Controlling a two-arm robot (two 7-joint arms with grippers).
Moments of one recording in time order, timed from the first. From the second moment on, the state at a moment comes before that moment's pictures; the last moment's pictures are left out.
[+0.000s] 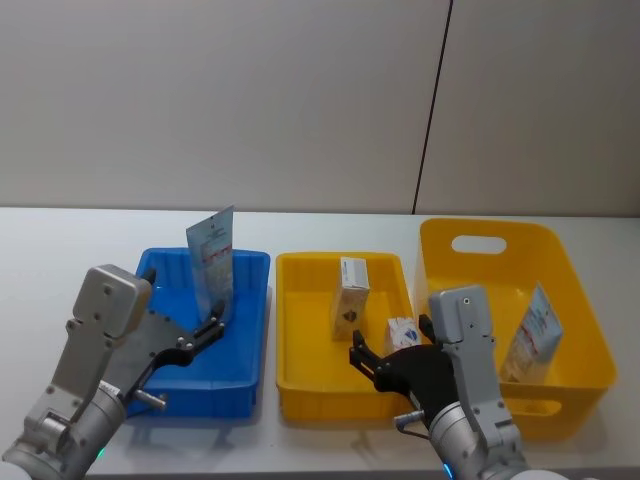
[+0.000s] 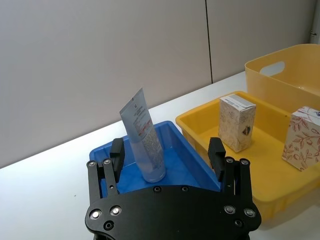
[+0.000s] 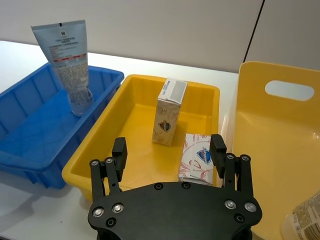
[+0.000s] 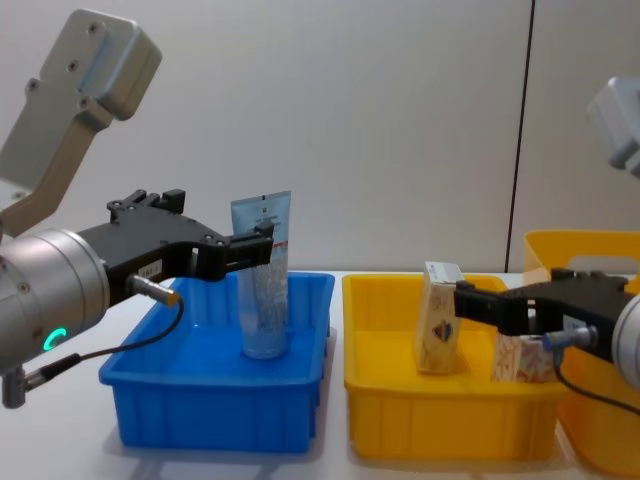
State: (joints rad) left arm -0.24 0.38 0.45 -1.63 -0.20 0.01 -0.01; right arm 0.09 0.14 -0.33 -1.65 0.09 0.23 -0.07
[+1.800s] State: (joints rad) left arm -0.24 0.38 0.45 -1.63 -0.20 0.01 -0.01; right arm 0.01 0.18 -0.30 -1.67 0.07 0.31 0.01
